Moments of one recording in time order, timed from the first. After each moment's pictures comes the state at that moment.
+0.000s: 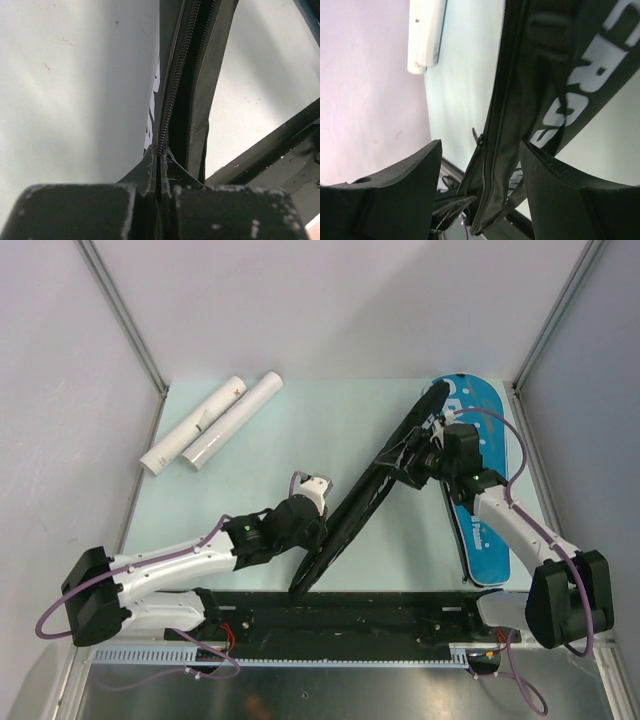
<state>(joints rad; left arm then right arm) -1.04 1.16 0.76 -0.31 -0.24 -0.50 0.28 1.26 0.86 -0.10 -0.48 0.93</state>
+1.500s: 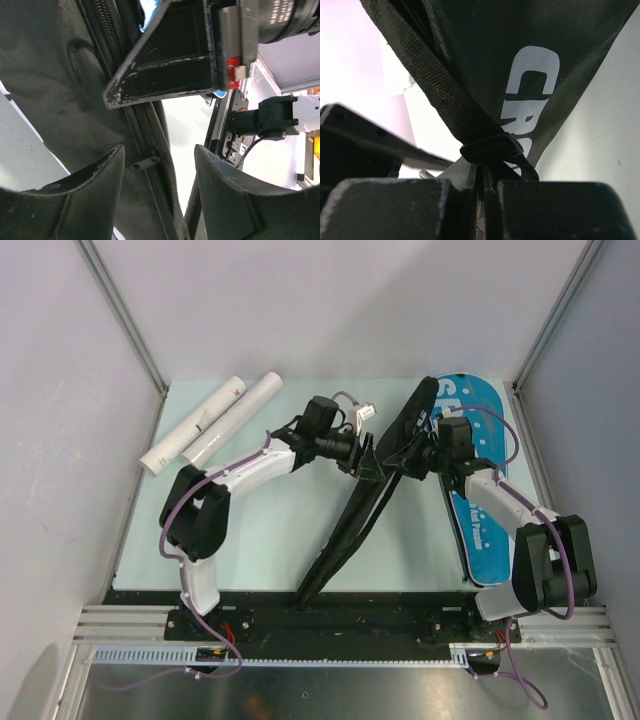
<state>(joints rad) -0.65 1.86 1.46 -0.19 0.75 -0.31 0.24 1.45 0.94 -0.10 -0.41 0.92</state>
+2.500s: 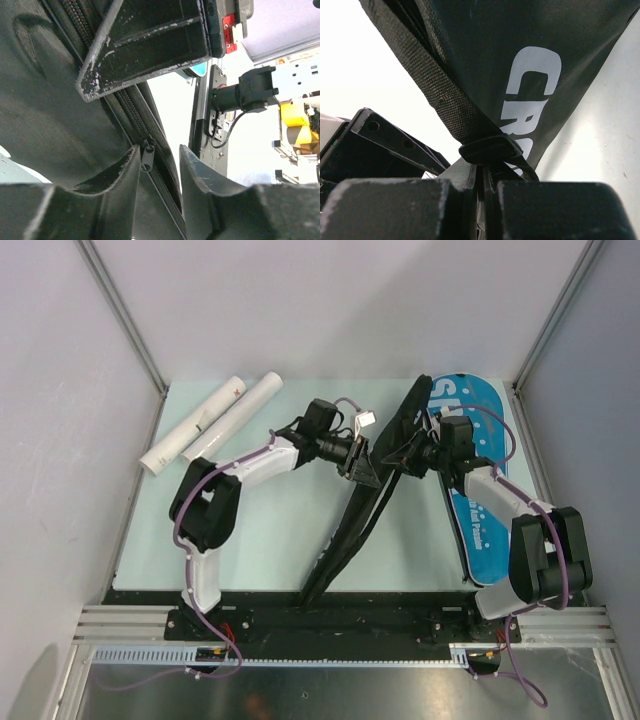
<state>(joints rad) -0.61 1.99 1.50 -0.20 1.00 -0.23 0.21 1.50 0.94 -0.03 -0.51 0.91</state>
